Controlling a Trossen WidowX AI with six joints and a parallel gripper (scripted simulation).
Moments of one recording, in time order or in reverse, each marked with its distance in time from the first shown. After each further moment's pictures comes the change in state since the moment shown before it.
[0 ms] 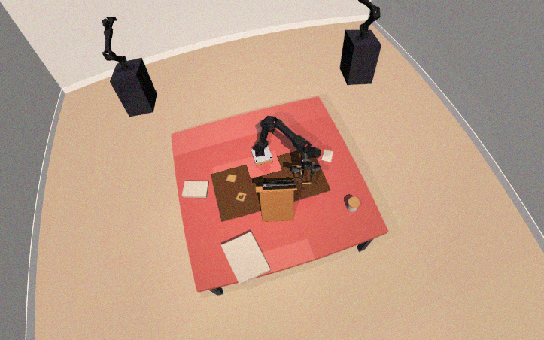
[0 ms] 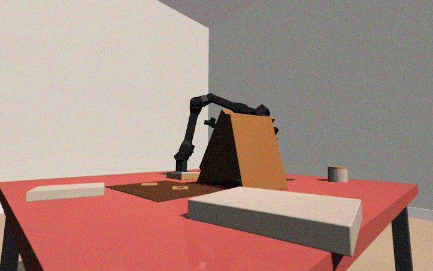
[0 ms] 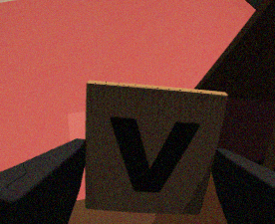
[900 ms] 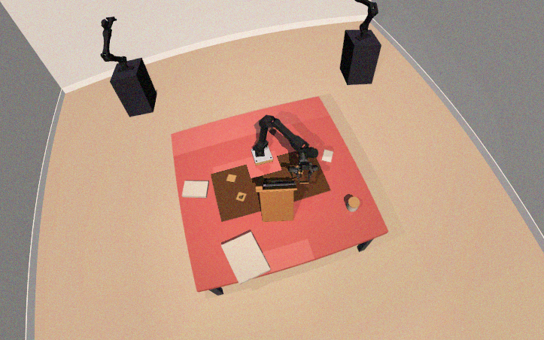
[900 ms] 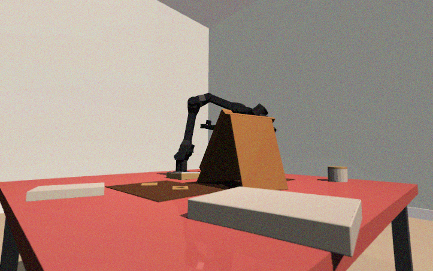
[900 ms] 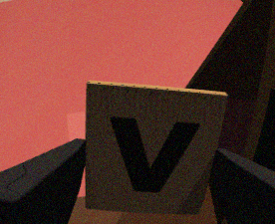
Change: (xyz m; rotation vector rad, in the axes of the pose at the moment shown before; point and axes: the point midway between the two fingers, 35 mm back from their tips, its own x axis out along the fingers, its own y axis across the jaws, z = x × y) arm 0.000 -0.014 0.000 0.000 -0.001 0.000
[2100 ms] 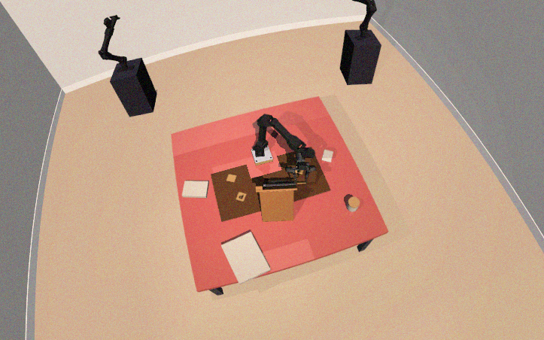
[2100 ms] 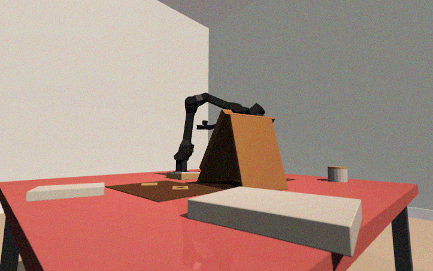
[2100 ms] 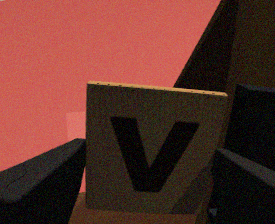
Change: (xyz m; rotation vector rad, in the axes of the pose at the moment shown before) arm 0.001 -0.018 -0.001 -0.001 0.000 -0.001
